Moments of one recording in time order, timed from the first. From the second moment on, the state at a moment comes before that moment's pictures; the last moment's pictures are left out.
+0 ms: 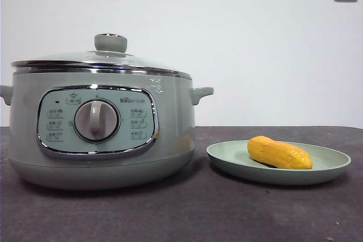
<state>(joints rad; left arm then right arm) -0.03 0.02 0.02 -0.19 0.00 -0.03 0.44 0.43 0.61 -0.54 0.11 0.13</state>
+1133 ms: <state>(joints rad) -0.03 0.02 0.02 -0.19 0.00 -0.03 0.14 0.05 0.08 -0.18 -0.02 -0.04</state>
